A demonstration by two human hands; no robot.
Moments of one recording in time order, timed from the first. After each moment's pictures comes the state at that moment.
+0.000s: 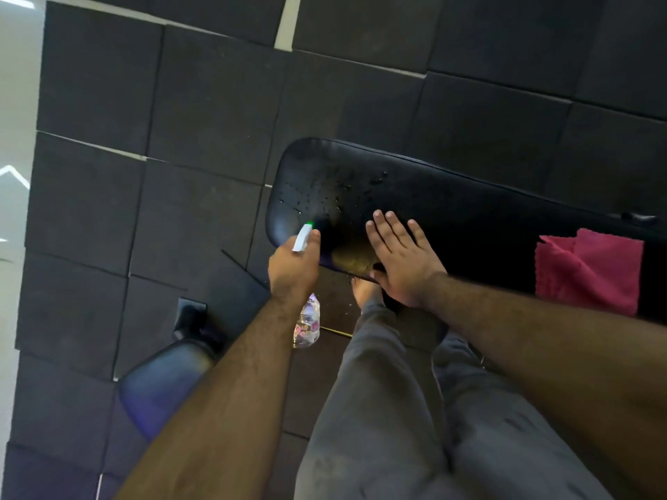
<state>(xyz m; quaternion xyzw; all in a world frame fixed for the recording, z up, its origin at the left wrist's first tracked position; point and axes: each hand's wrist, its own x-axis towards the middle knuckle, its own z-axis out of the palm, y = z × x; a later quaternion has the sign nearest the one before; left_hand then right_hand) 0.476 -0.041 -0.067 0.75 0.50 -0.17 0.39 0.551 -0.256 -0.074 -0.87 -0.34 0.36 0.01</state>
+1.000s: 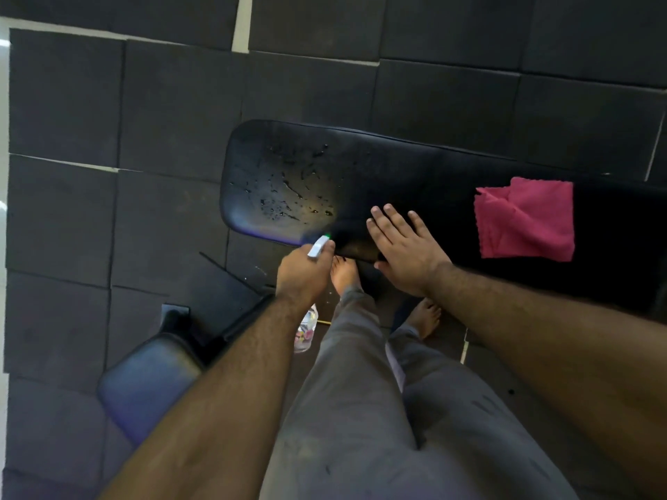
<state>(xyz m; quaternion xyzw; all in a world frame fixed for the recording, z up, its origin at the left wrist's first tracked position) 0.441 -0.149 -0.056 0.85 0.33 -0.25 0.32 0.519 -0.364 -0.060 -0.88 -0.34 0.33 -0.02</state>
